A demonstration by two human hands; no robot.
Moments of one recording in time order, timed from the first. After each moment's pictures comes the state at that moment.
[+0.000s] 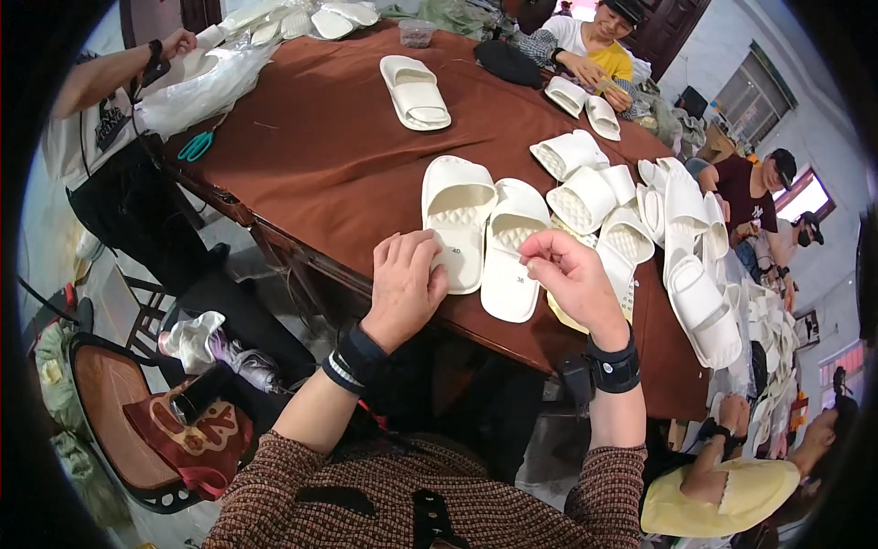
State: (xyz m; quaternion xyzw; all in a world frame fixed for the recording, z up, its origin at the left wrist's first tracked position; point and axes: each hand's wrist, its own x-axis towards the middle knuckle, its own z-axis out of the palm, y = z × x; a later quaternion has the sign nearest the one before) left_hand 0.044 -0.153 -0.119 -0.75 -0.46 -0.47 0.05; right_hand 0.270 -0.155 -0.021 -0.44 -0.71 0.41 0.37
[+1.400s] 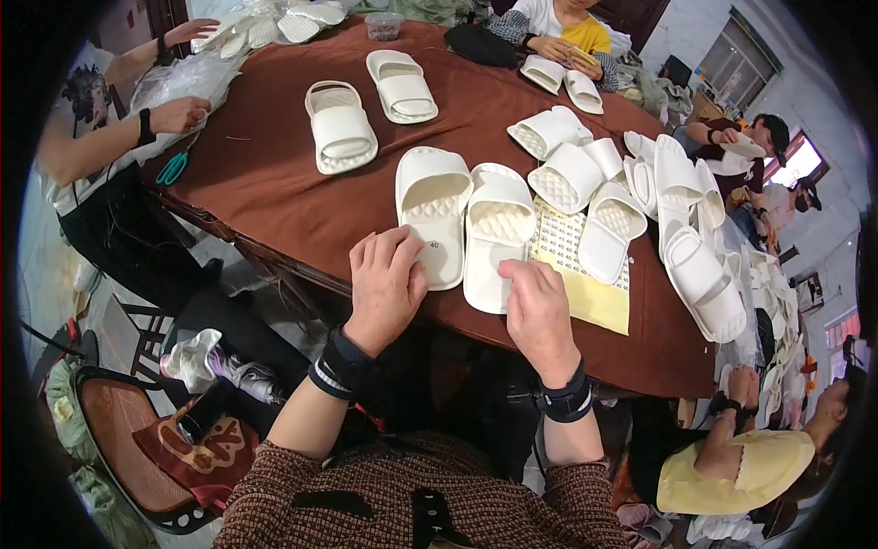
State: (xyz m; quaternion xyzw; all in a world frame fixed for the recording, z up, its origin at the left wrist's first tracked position) left_hand 0.045 -0.154 -0.117 -0.76 -0.46 -0.45 0.05; right_hand 0.259 -0.192 -0.080 -0.49 -0.79 -0.02 0.37
